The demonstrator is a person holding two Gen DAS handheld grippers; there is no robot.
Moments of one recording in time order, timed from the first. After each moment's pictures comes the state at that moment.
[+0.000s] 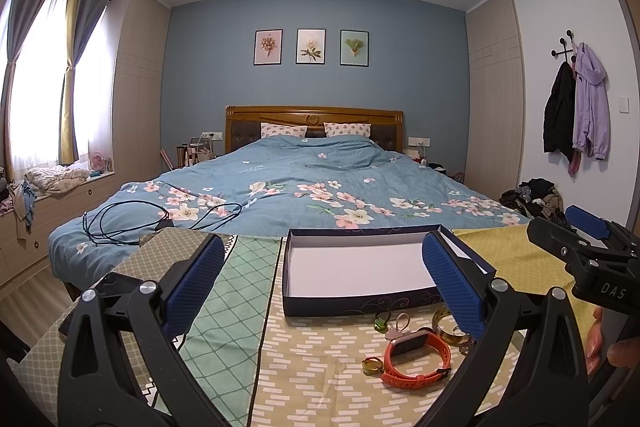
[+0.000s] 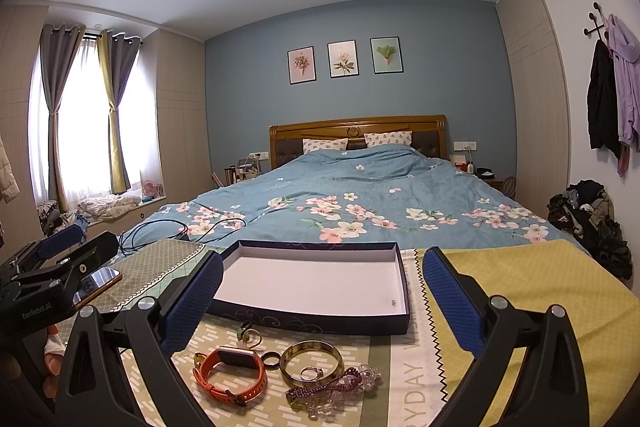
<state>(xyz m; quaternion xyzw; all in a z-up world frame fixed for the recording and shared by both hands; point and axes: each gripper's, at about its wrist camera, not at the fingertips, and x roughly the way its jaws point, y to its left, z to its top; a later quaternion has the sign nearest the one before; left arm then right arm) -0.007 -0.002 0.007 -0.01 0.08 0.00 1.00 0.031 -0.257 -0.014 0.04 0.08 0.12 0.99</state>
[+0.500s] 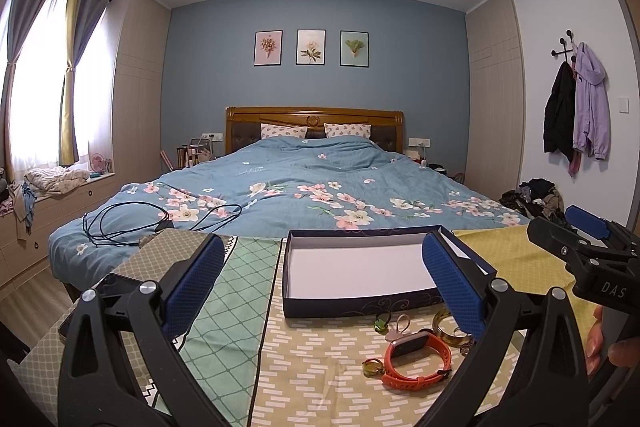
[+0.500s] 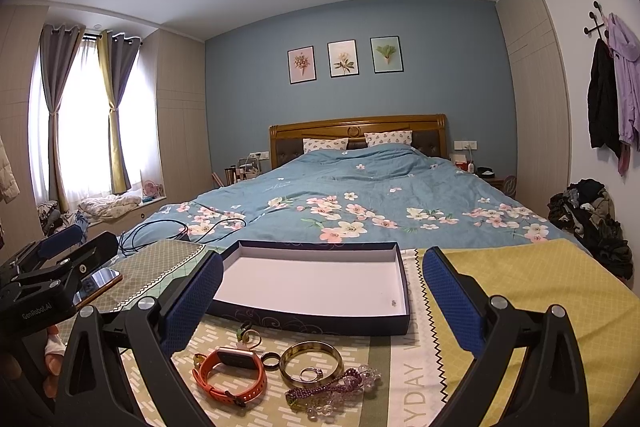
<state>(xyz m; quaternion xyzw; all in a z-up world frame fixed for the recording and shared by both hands) -0.007 -0.004 0.005 -0.01 0.08 0.00 1.00 0.033 -0.258 -0.014 0.04 0.08 0.12 0.99</state>
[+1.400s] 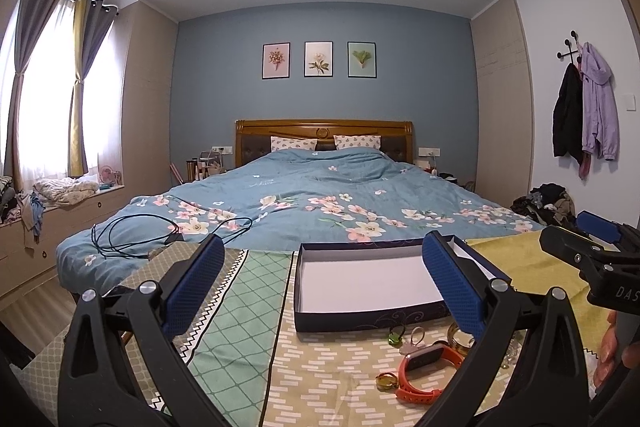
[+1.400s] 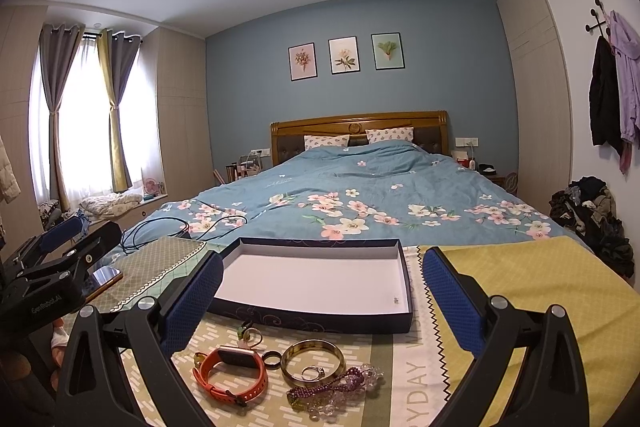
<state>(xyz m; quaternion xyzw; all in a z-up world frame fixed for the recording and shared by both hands) 0.001 0.001 0.001 0.00 0.06 0.02 1.00 0.032 -0.258 -0.015 0.04 0.09 0.12 0.99</state>
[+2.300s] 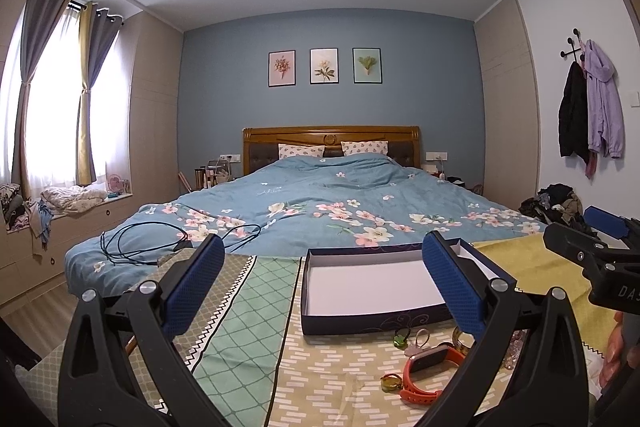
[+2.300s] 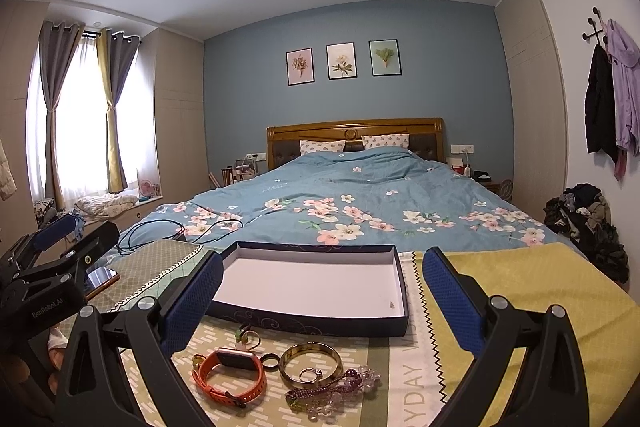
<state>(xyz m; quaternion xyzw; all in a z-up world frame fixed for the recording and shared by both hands) -0.007 -0.006 0.000 0.01 0.04 0.03 1.00 0.028 -0.258 -0.006 0.04 0.08 0.12 0.99</state>
